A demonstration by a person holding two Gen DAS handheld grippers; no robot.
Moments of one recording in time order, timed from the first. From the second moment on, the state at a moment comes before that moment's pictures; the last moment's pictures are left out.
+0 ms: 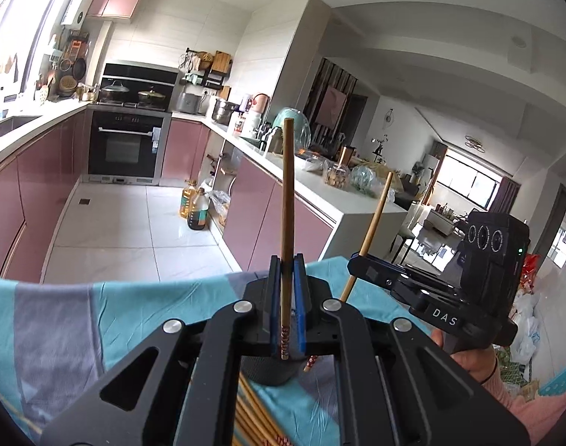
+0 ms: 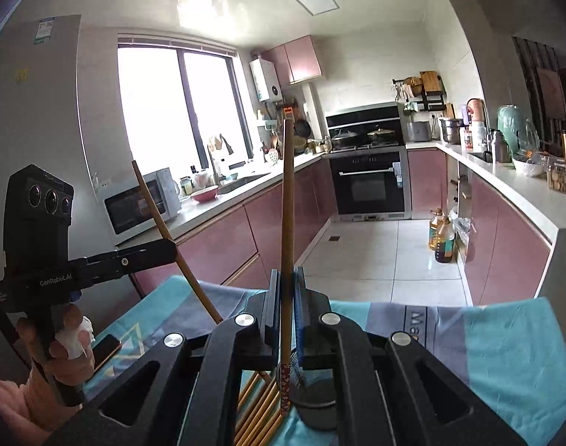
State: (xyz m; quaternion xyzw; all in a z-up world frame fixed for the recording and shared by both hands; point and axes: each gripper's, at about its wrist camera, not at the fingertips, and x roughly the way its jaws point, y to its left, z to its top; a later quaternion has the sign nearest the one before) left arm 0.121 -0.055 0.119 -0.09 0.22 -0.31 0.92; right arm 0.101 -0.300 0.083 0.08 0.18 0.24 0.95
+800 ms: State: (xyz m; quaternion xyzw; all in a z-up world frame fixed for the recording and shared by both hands) left arm 0.208 -0.132 0.019 0.02 0.34 -0.29 0.89; right arm 0.167 -0.286 0.019 0.06 0.33 0.21 0.92
